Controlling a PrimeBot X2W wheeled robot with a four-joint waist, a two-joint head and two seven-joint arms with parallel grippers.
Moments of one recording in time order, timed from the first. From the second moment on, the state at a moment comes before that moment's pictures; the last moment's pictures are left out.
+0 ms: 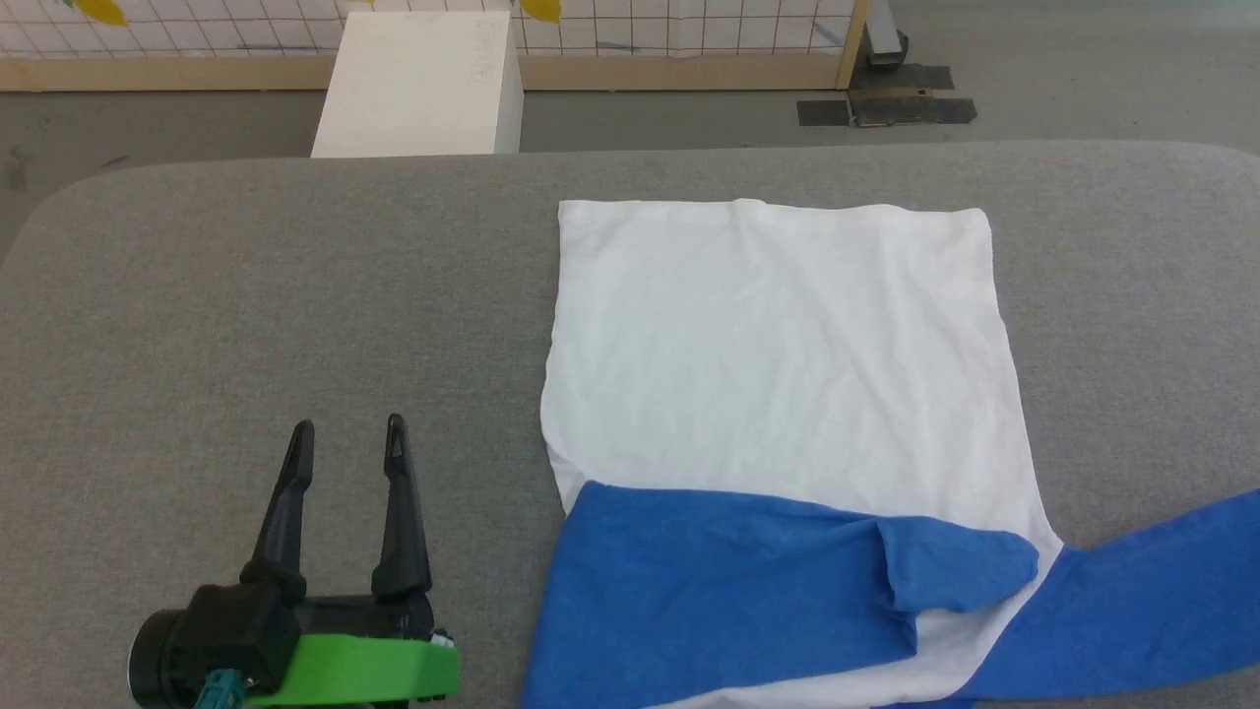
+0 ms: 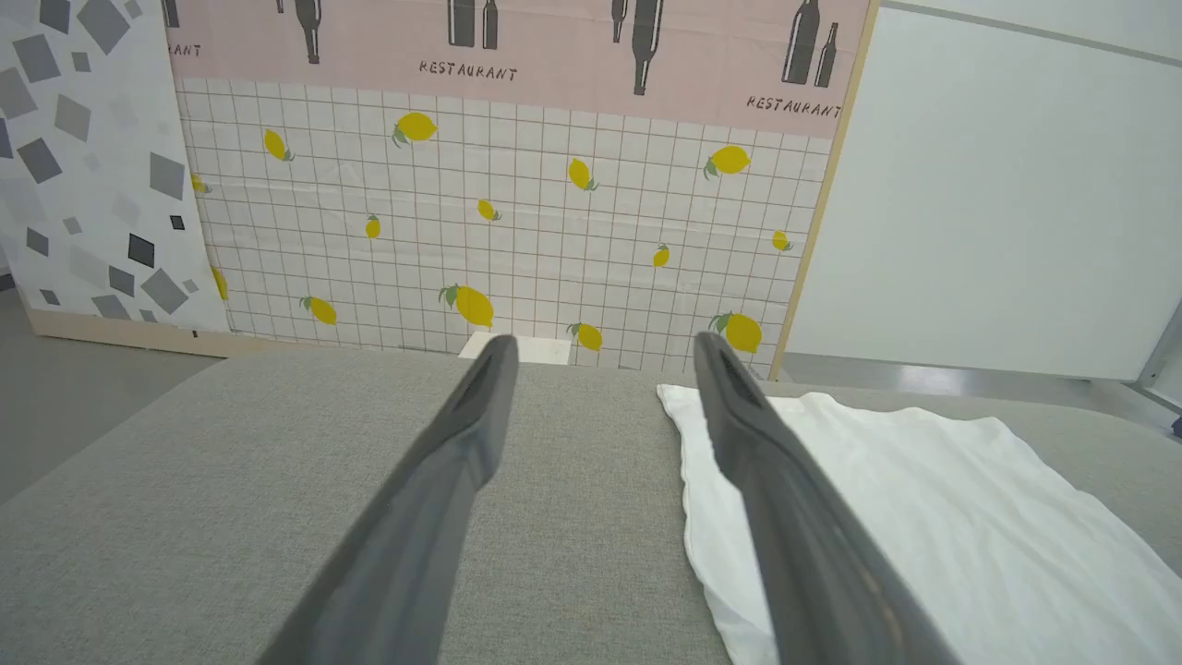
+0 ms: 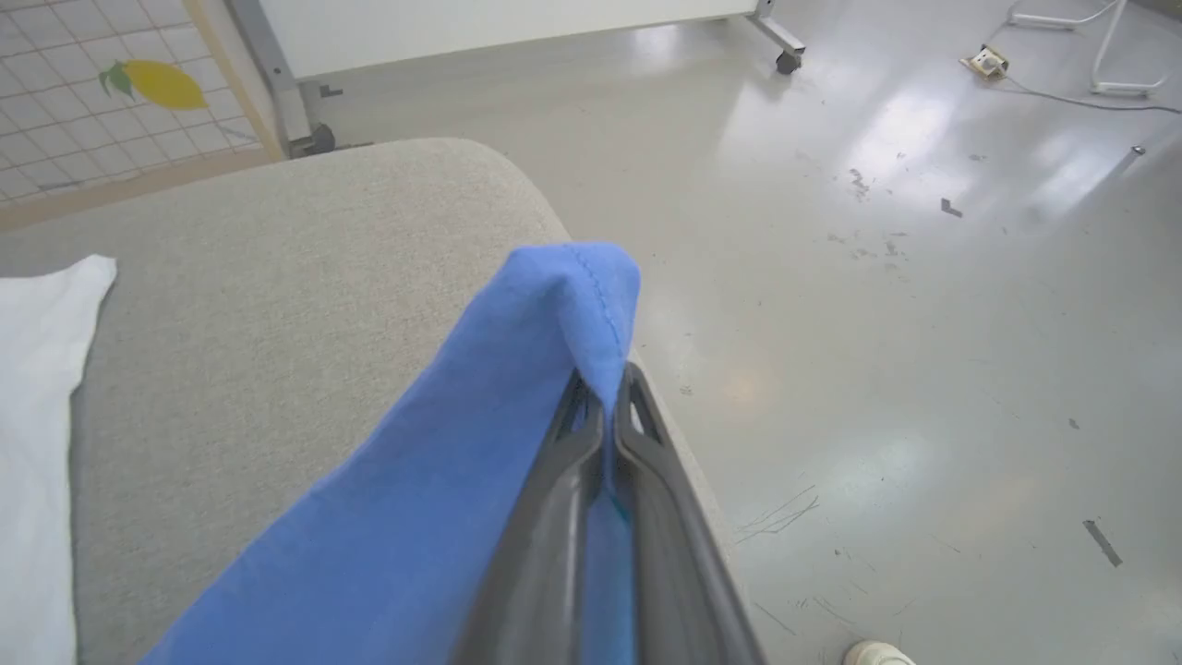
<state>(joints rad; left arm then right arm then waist) 0.09 0.27 -0.28 -0.30 -0.34 0.29 -0.26 -0.12 -0.62 -0.64 0.13 0.40 0.13 0.67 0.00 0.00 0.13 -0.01</state>
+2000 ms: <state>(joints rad) 0.05 0.23 -0.32 -0.21 -0.36 0.24 -0.25 -0.51 -0.05 0.55 0.33 0.59 0.13 0.49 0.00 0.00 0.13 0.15</state>
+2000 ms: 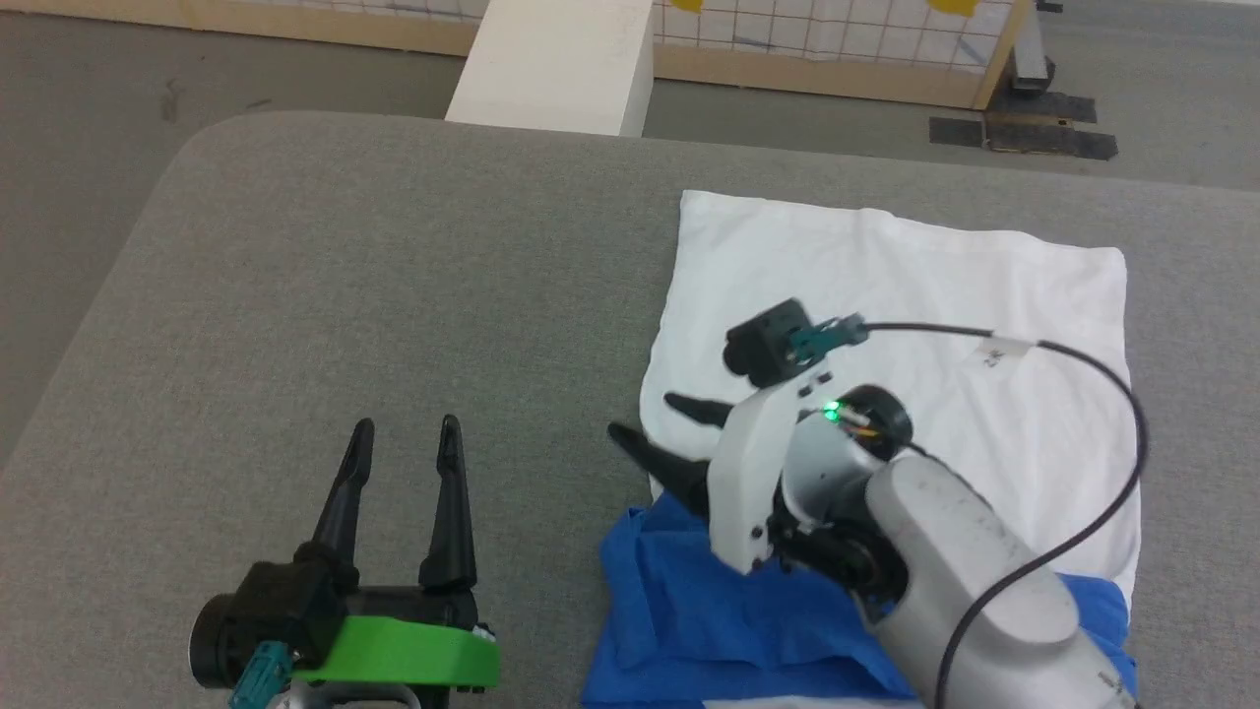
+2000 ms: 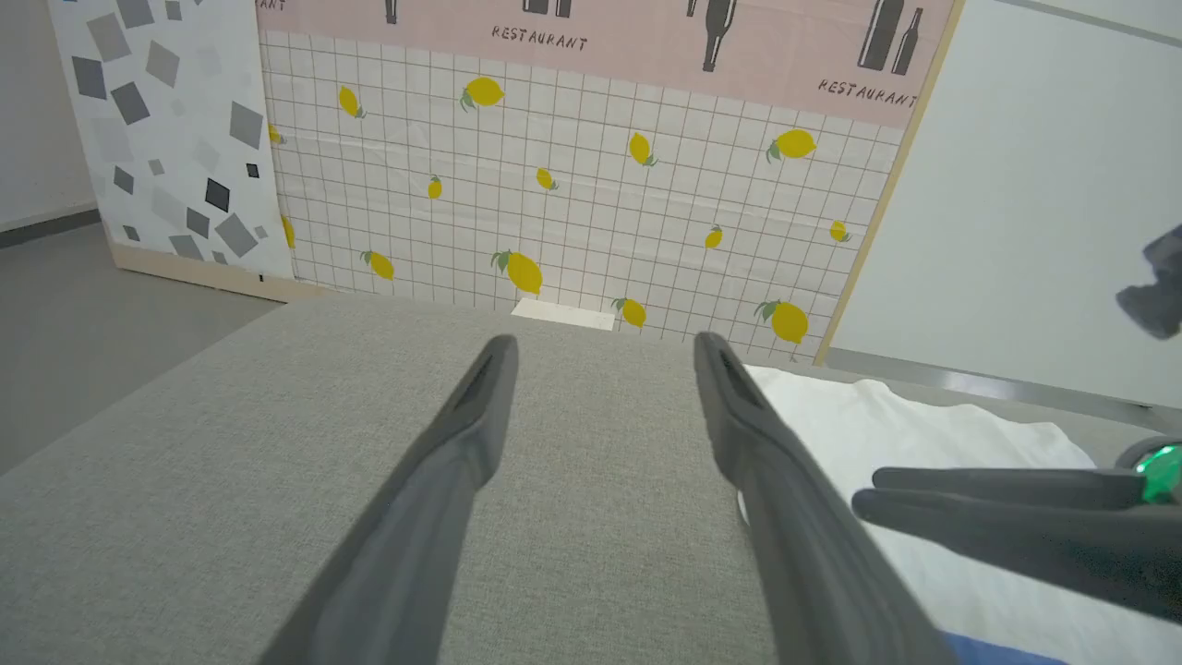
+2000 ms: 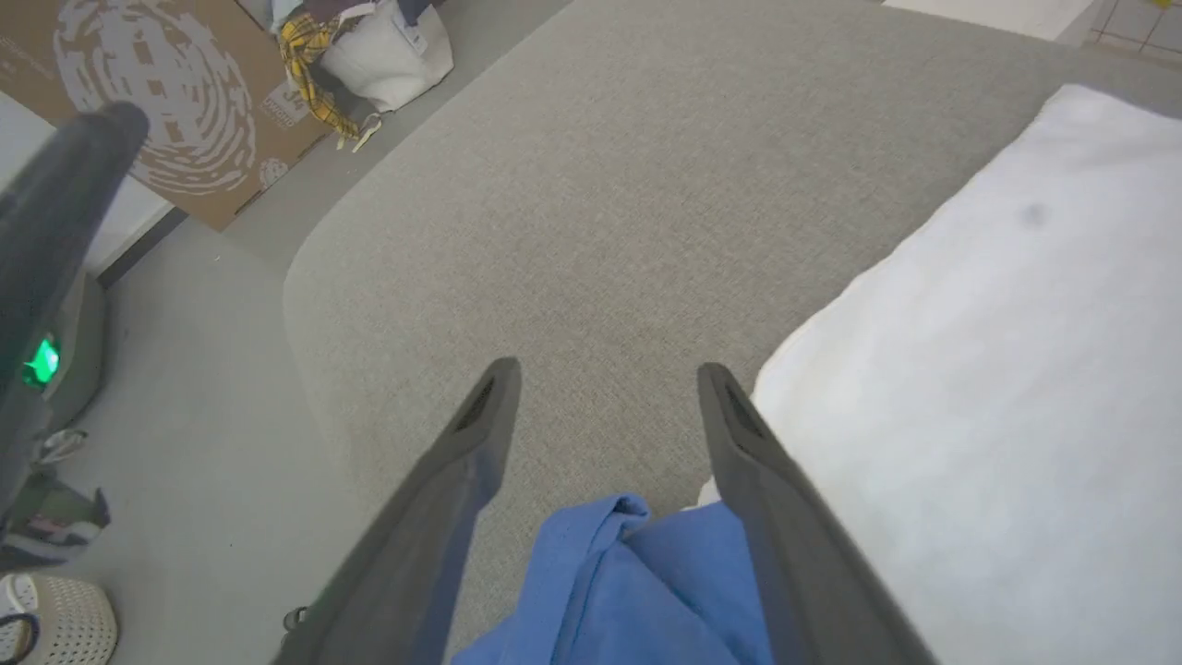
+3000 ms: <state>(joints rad) 0.14 0.26 -0.31 -0.24 -0.36 0.24 -0.25 0.15 -0.05 -0.23 -0.32 0.18 0.13 0.21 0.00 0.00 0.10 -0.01</state>
